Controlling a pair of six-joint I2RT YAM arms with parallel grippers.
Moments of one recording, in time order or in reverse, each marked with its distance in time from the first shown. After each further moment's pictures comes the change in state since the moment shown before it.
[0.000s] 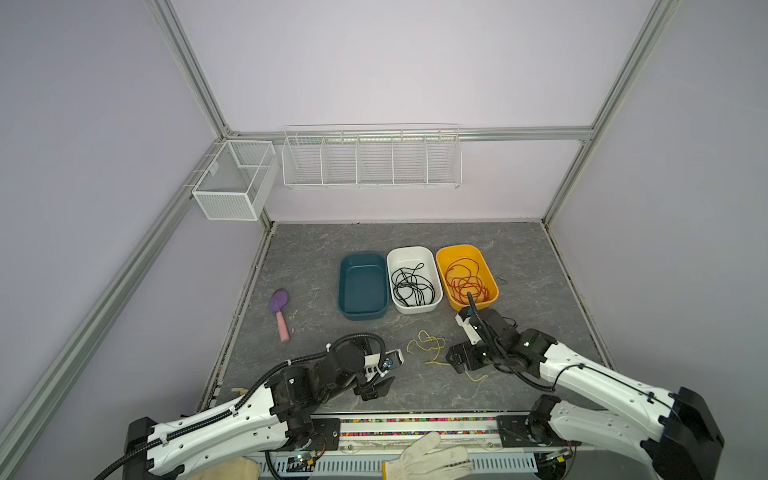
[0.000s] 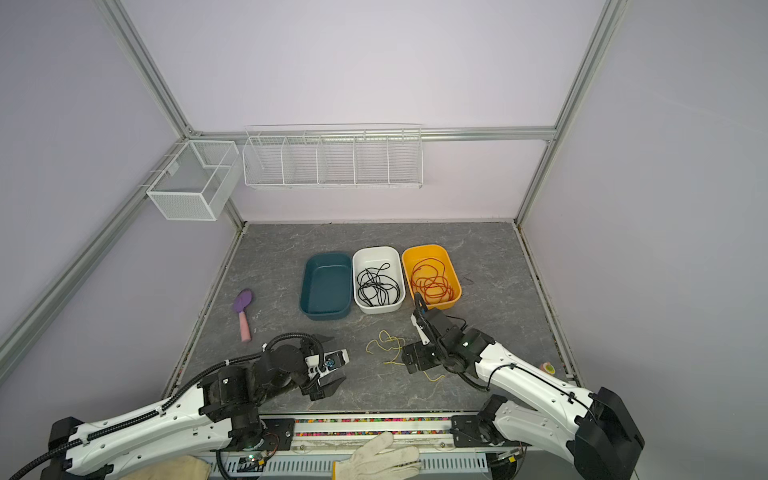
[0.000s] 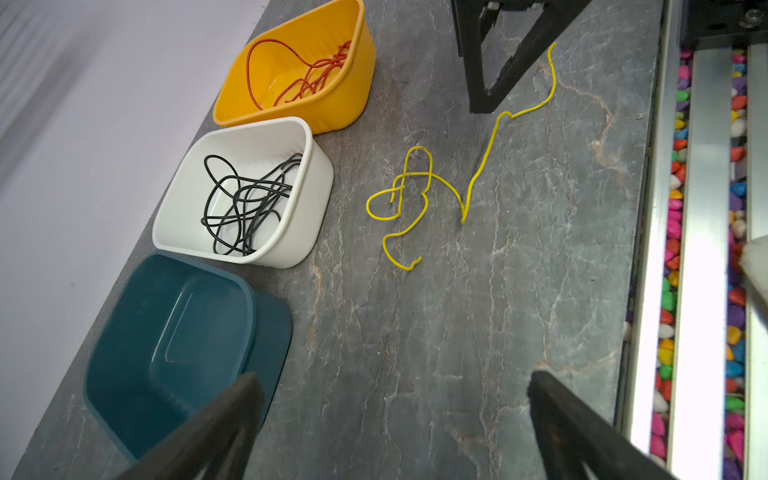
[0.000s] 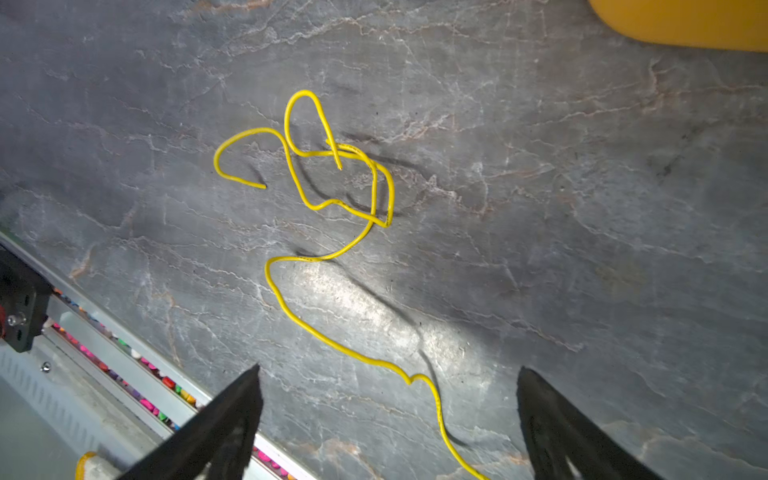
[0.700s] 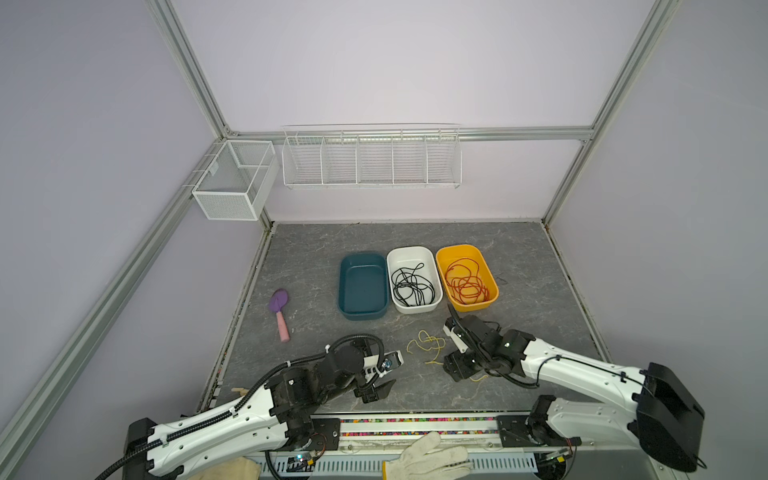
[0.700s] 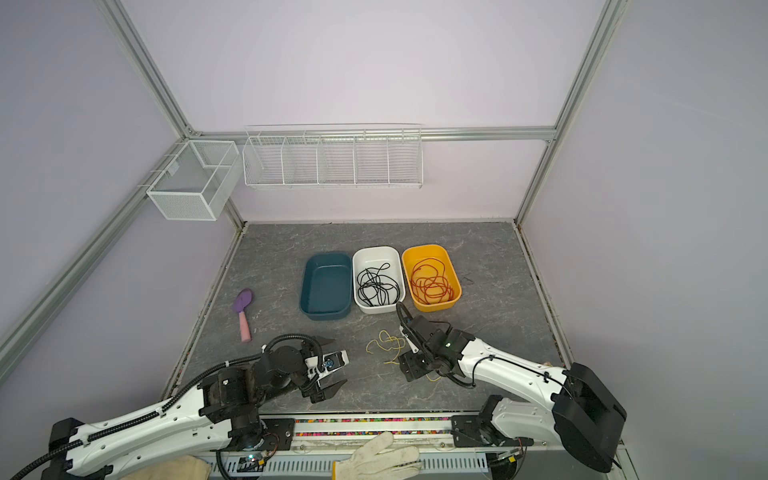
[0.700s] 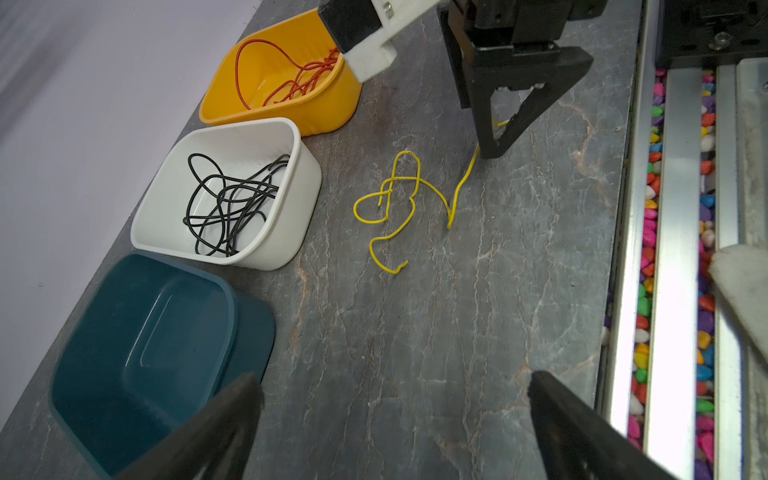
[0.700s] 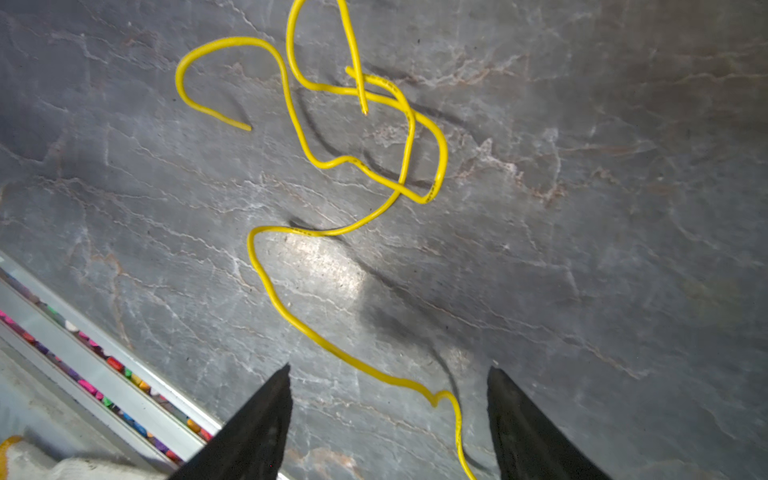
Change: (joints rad) left arm 0.000 -0.006 -0.011 0.008 0.027 -0.026; right arm 0.101 0.151 0.000 0.042 0.032 -0.039
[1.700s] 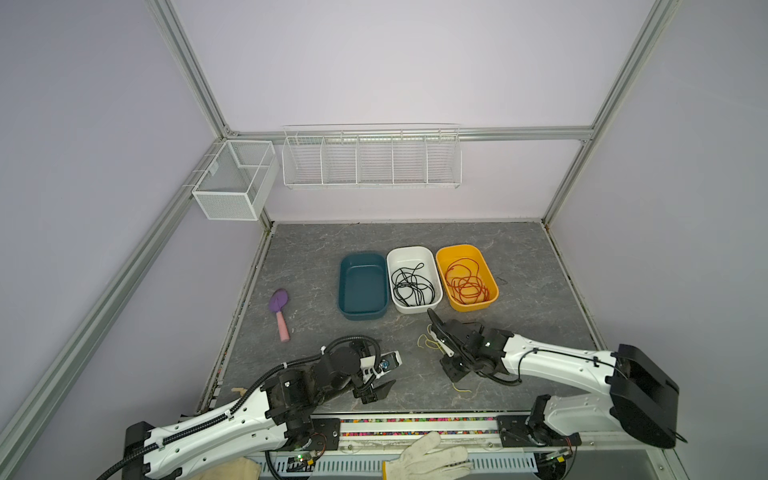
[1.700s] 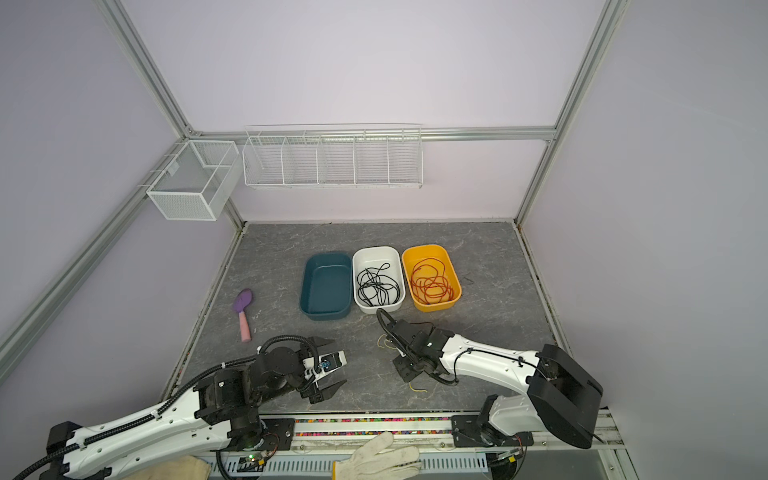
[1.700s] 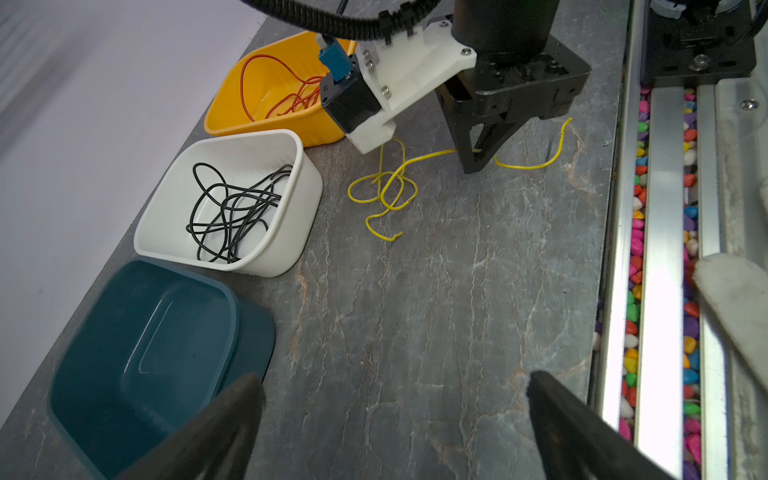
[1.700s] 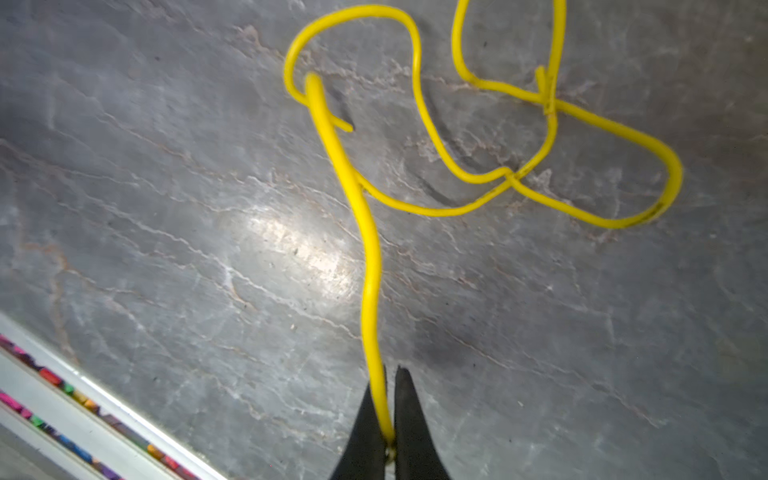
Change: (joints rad) left arm 0.000 -0.041 -0.006 0.000 0.014 -0.003; right arm 0.094 0.111 0.078 -0.014 0.074 -0.044
